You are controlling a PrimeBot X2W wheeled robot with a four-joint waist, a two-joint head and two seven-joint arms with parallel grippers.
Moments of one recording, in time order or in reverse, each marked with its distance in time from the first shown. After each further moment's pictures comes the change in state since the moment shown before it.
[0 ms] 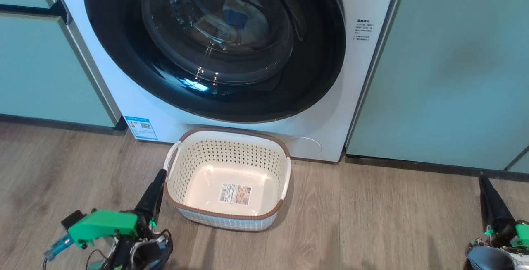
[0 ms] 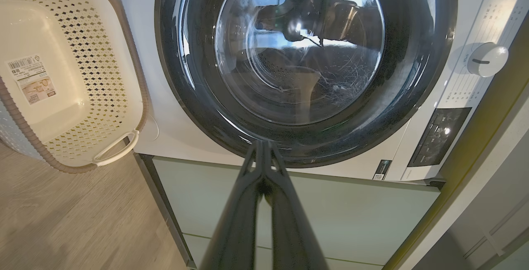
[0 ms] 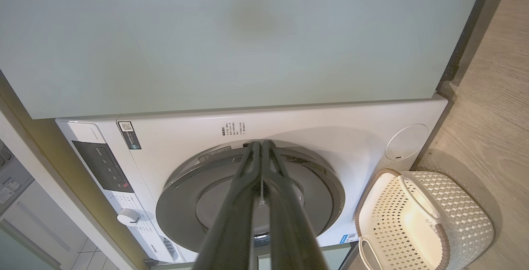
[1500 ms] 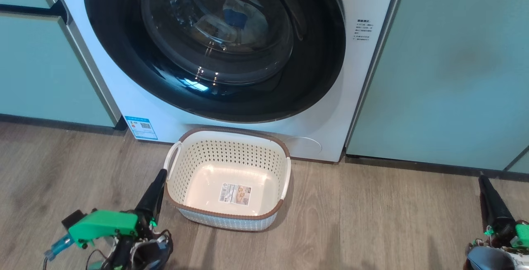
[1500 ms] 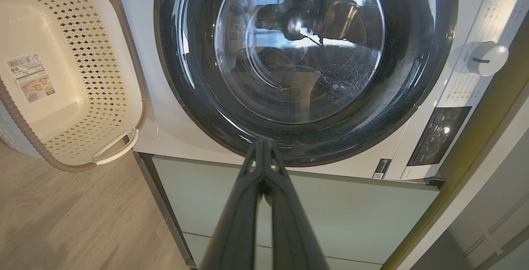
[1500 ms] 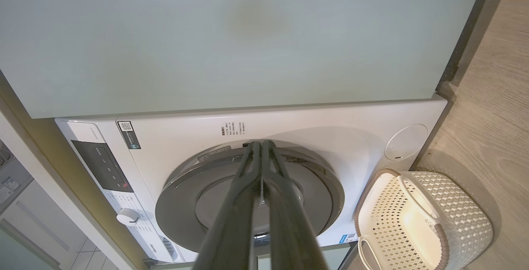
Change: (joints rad) left arm 0.000 -0.003 0.003 0.000 0.002 0.000 0.008; right arm 0.000 0.003 -0.005 0.000 -0.008 0.000 0.004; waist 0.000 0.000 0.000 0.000
